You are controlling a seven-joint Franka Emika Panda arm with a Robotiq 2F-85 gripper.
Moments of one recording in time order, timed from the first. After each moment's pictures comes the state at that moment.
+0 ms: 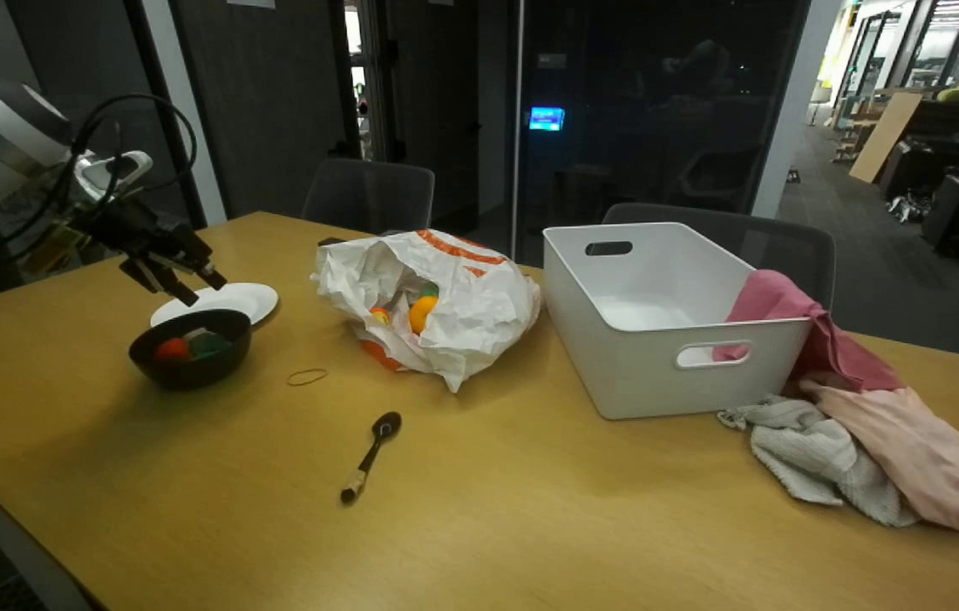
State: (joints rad) arm 0.40 0.19 0.33 -1.88 -0.69 1.90 0.87
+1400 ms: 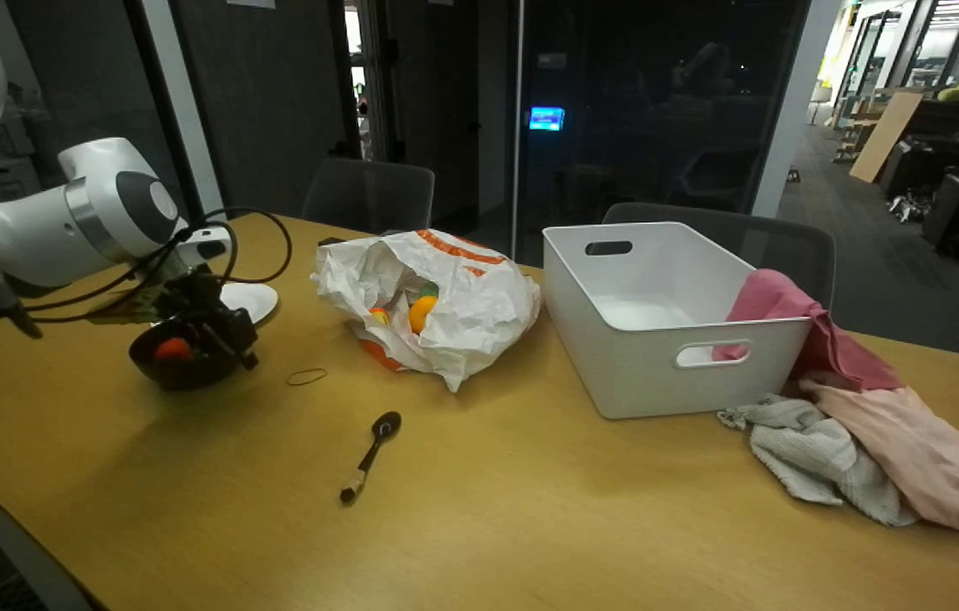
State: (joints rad) arm 0.30 0.19 0.22 -2.13 -0.43 2.31 0.75
